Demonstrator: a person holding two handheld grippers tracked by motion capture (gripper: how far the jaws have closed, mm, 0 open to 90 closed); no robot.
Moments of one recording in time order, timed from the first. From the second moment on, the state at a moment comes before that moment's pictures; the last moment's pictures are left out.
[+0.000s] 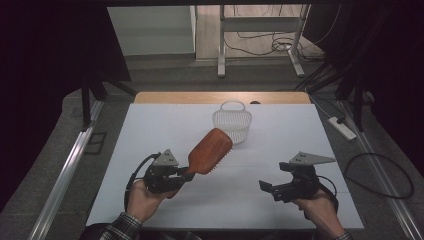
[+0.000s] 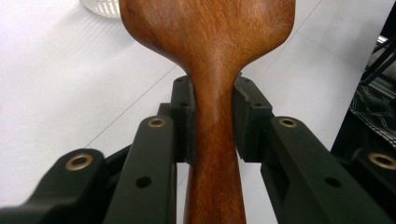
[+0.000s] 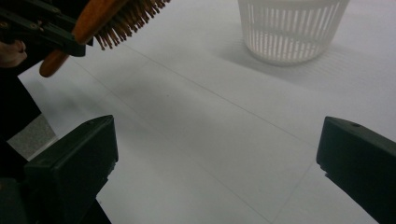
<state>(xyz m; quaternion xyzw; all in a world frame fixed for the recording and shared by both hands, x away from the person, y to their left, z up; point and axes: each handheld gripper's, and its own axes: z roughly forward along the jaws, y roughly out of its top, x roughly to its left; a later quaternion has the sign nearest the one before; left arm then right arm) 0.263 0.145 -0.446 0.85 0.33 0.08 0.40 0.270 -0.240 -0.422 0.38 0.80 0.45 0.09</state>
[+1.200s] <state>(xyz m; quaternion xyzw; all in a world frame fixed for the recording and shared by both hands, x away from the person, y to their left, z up) 0.267 0.128 -0.446 0.85 0.31 0.05 0.42 0.304 -0.179 -0.412 0.37 0.80 0.47 0.03</state>
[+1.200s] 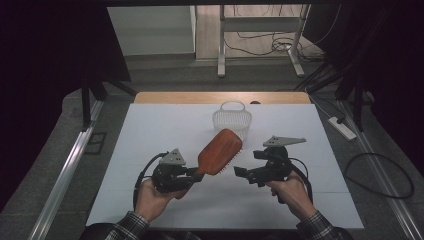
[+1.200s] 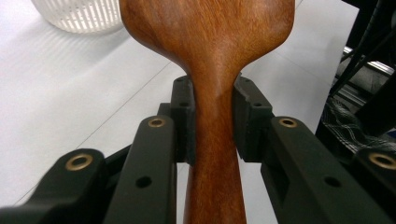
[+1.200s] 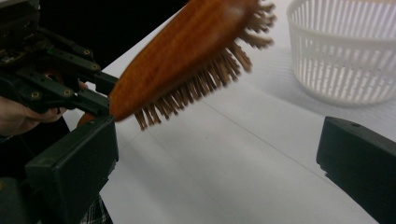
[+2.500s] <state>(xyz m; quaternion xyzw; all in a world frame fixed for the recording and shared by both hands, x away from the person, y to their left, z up) 0.263 0.123 -0.437 0.84 0.29 0.07 0.45 0.338 -0.129 -0.406 0.40 0.78 0.48 -0.04</state>
